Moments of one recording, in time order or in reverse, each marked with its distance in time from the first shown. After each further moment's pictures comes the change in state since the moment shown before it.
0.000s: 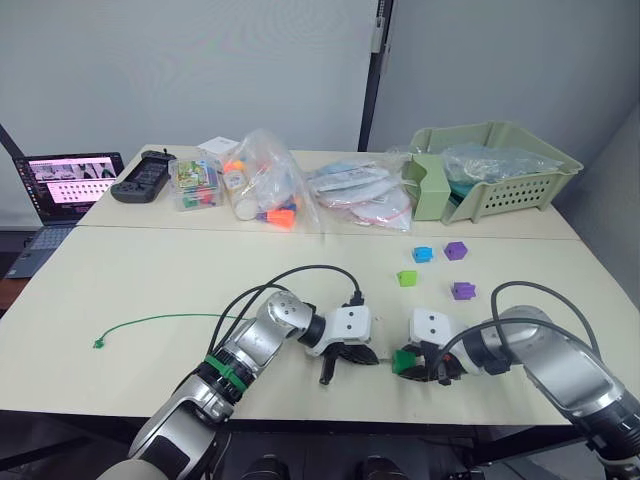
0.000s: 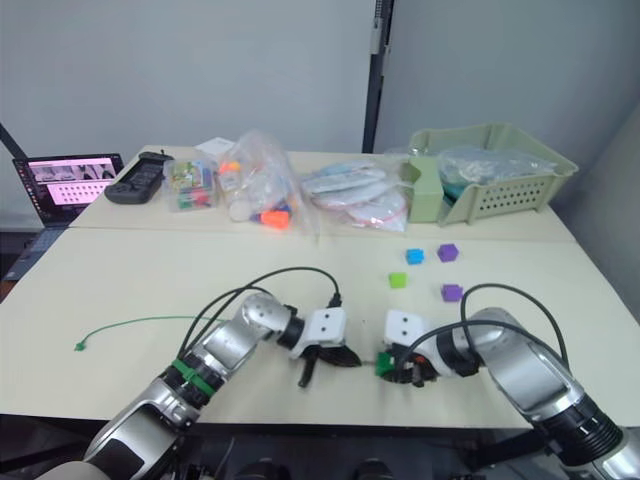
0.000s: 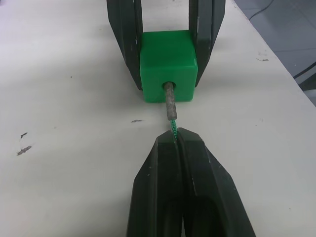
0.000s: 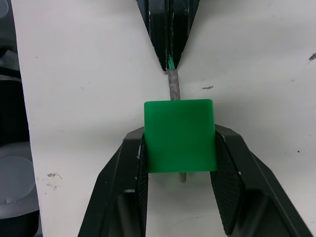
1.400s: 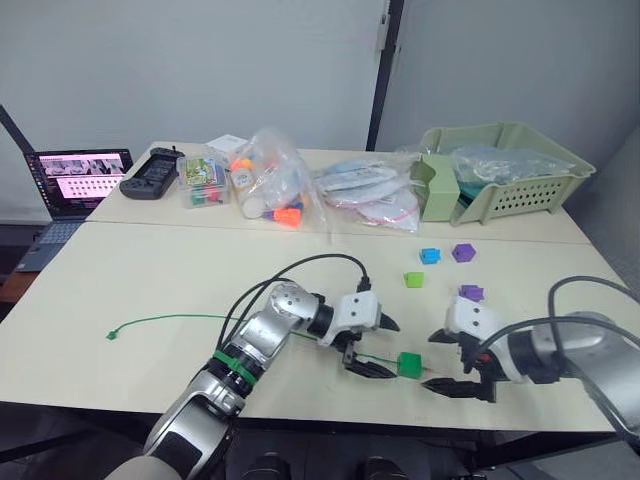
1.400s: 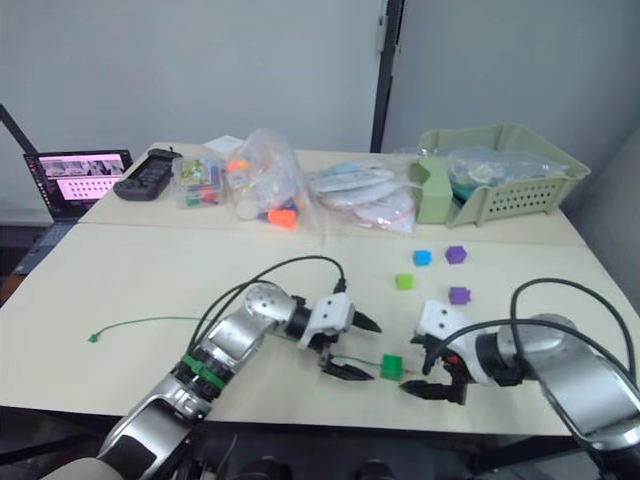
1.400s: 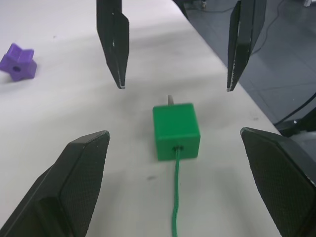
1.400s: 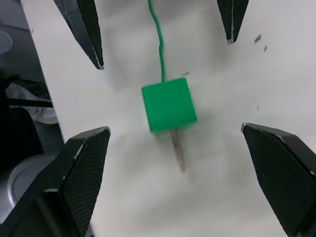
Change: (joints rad) left arm -0.015 -0.089 0.057 0.035 -0.078 -0.092 -0.032; right arm 0.258 -0.122 -0.369 -0.265 0.208 0.243 -0.060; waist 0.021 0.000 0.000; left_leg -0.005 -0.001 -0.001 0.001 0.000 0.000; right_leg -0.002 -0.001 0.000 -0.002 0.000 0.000
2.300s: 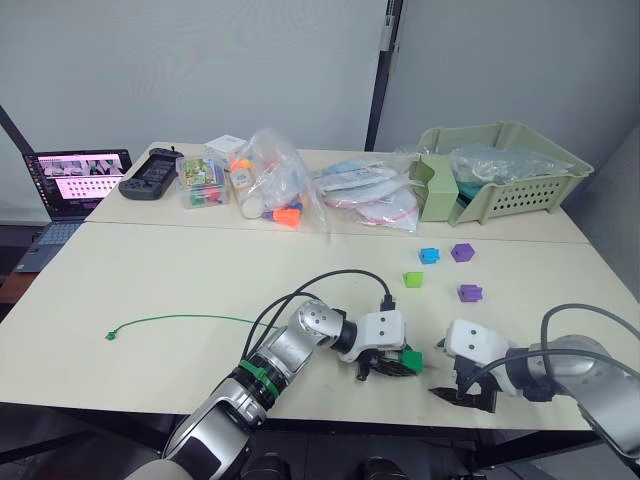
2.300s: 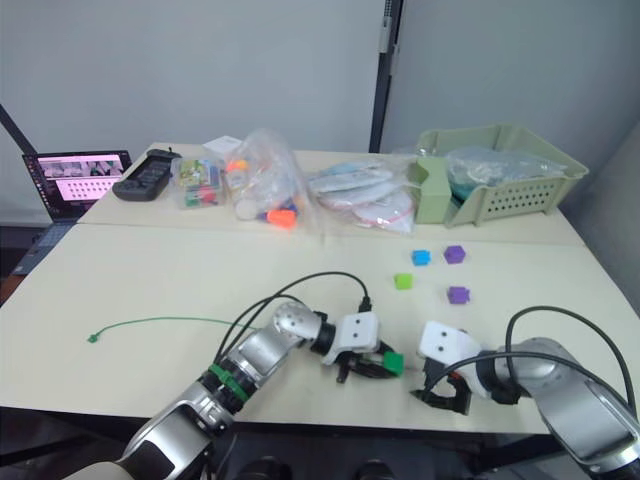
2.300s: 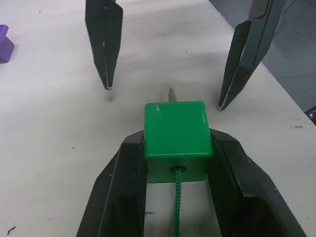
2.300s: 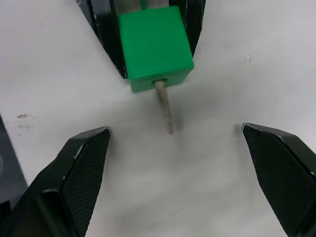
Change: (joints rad) left arm 0.000 -0.088 -0.063 0.103 0.115 -0.024 0.134; right arm 0.012 -0.006 0.173 0.128 -0.167 -0.300 -0.146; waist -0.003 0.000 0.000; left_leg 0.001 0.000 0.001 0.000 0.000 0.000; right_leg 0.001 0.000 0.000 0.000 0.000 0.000
